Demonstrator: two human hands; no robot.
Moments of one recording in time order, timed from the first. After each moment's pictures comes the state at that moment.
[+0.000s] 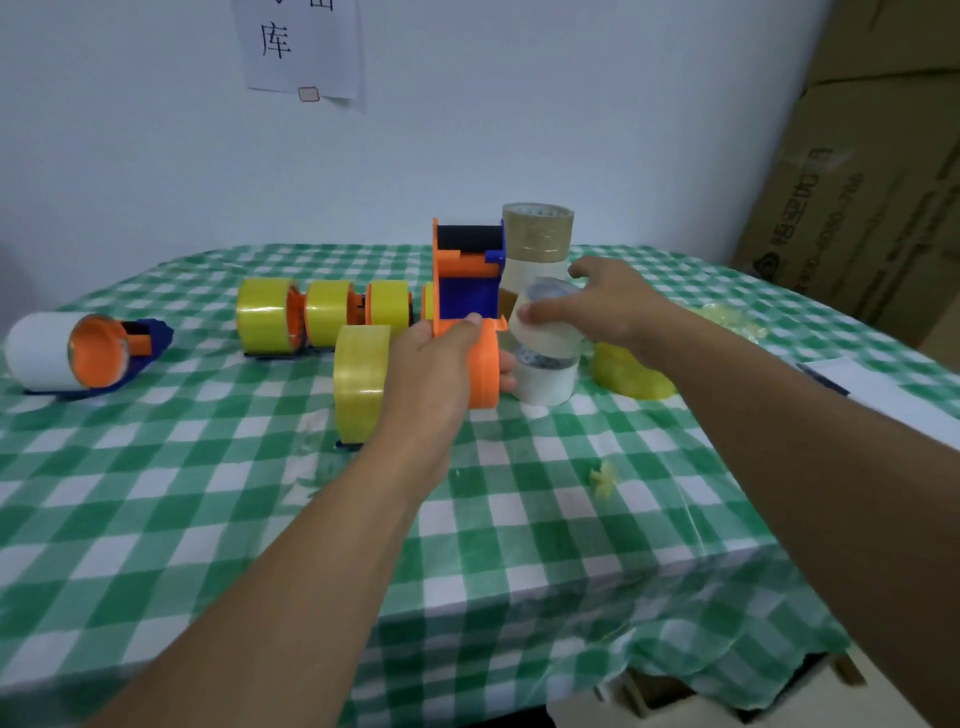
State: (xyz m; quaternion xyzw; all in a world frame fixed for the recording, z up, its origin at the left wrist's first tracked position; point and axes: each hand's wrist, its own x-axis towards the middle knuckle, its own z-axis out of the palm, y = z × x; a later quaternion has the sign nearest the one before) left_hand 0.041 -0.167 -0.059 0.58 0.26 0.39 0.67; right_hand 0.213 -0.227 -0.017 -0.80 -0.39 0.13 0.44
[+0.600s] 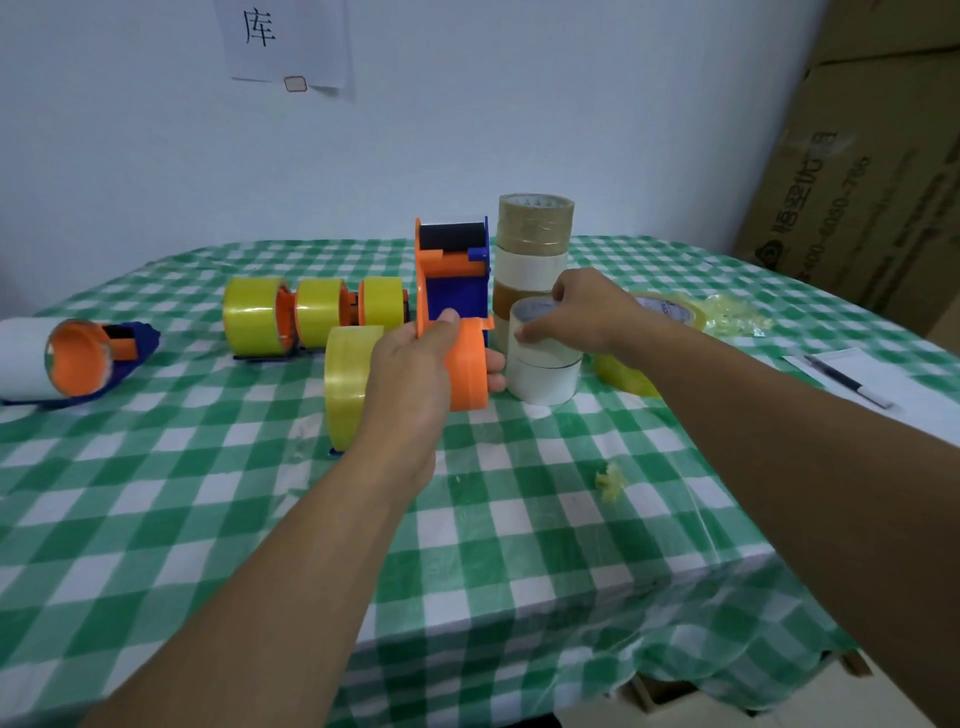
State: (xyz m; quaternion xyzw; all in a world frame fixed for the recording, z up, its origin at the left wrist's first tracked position) left_hand 0.042 -0.152 -0.065 0.56 0.25 0.39 0.69; right_hand 0.239 -0.192 -0.042 -0.86 -0.41 0.07 0.28
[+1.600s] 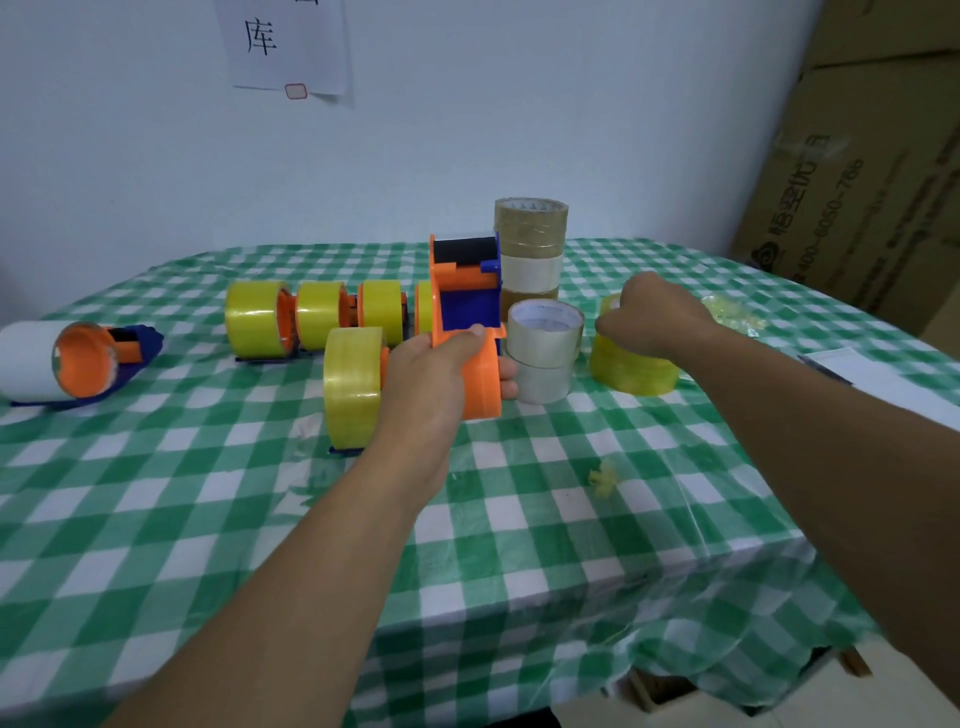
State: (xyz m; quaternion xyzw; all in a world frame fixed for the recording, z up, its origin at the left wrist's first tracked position) left_hand 0.048 -0.160 -0.070 0.55 0.25 0.37 0.70; right_hand 0.271 -0.232 -0.040 -0.92 -0.33 -0.04 0.20
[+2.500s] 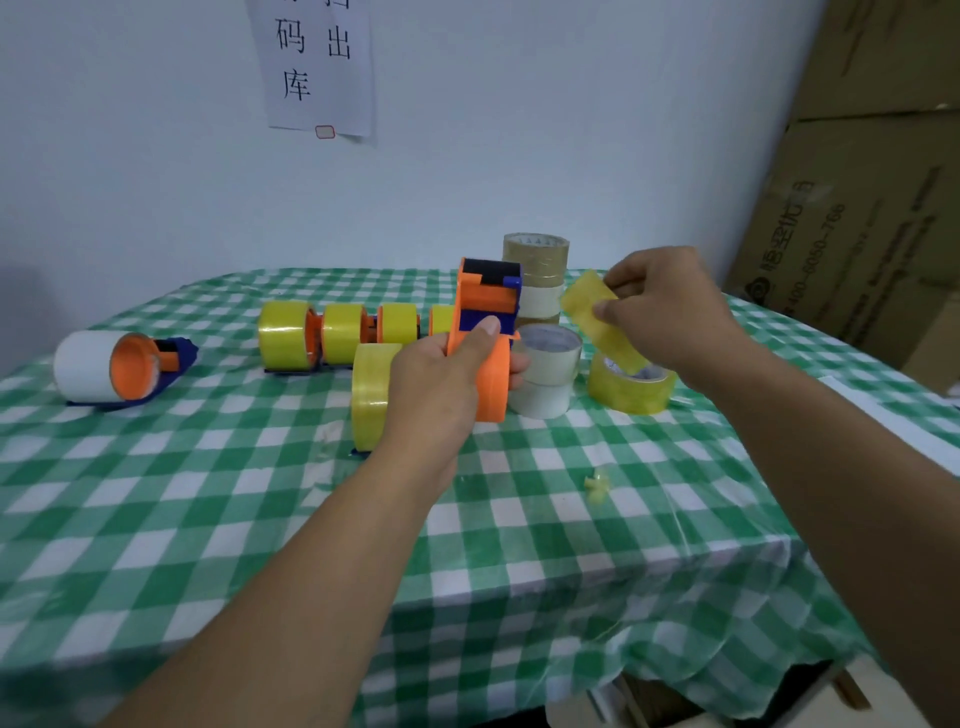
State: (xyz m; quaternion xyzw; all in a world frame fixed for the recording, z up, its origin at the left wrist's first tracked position) left_hand 0.027 -0.180 -0.050 0.60 0.23 0.40 0.65; right_hand 0.201 -0.274 0.005 -0.81 -0.38 -0.07 0.44
